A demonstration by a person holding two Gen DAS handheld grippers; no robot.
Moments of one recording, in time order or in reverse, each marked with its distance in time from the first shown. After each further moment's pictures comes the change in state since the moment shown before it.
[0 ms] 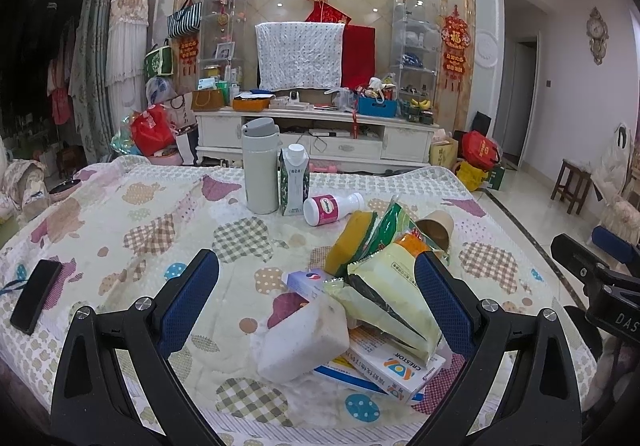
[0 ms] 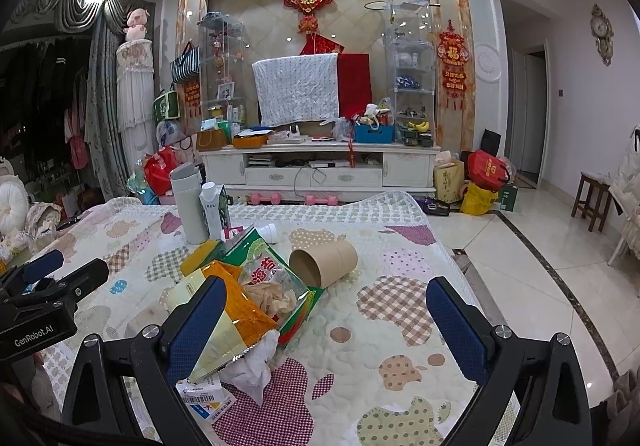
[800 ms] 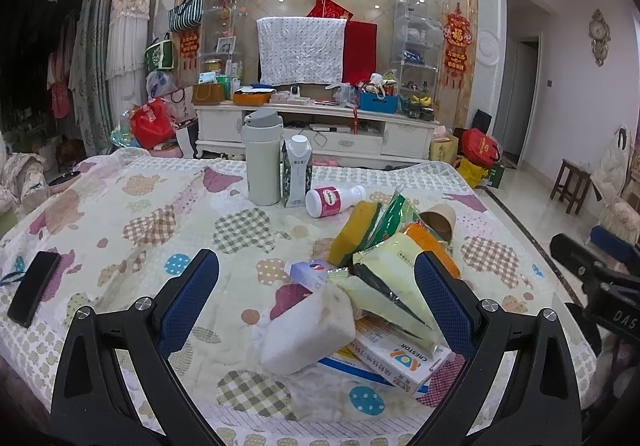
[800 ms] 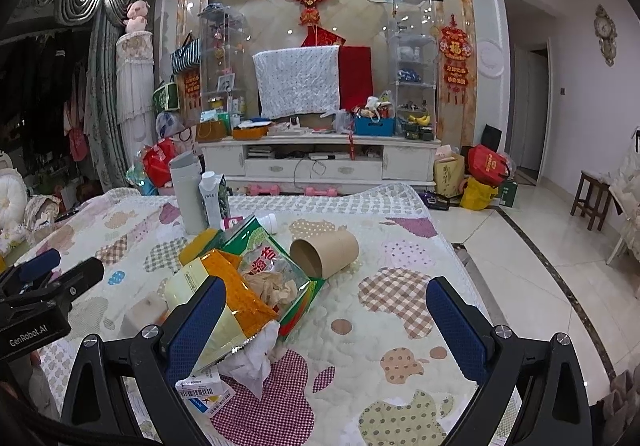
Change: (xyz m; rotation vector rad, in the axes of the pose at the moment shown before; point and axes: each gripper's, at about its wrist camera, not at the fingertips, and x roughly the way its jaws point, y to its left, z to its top) left arm 0.002 0.003 -0.009 -0.010 0.019 0.003; right arm 0.005 0.007 -0.004 -0.009 0.022 -0.009
